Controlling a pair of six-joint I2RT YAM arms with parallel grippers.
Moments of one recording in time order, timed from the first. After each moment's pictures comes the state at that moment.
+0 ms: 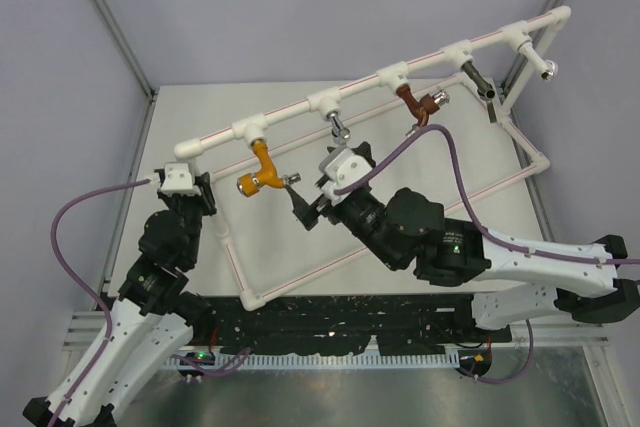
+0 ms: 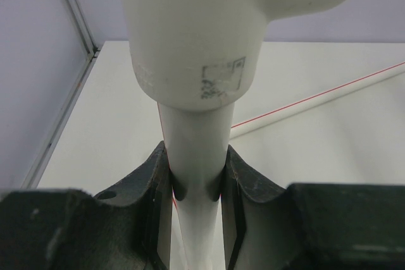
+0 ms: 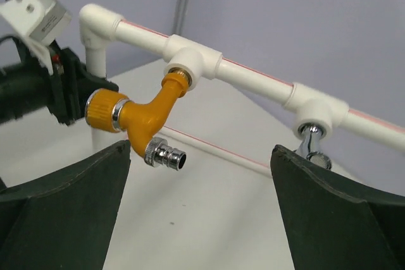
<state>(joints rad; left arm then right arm) -0.51 0.46 0.58 -0.11 -0.53 0.00 1.41 1.17 1.28 0.02 0.71 -0.16</state>
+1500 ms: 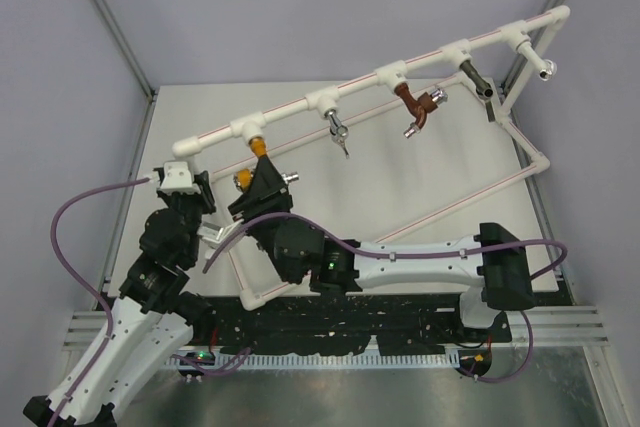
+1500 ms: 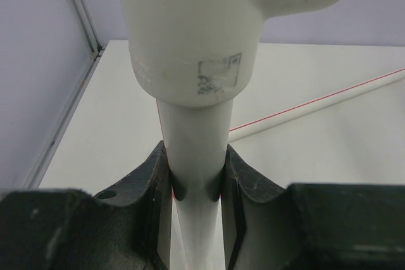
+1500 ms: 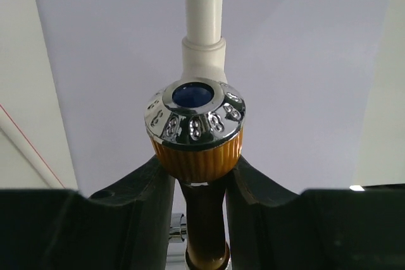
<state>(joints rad) -0.51 0.47 0.58 -0.10 -0.54 0.00 1.45 1.65 1.33 0.52 0.90 -1.74</state>
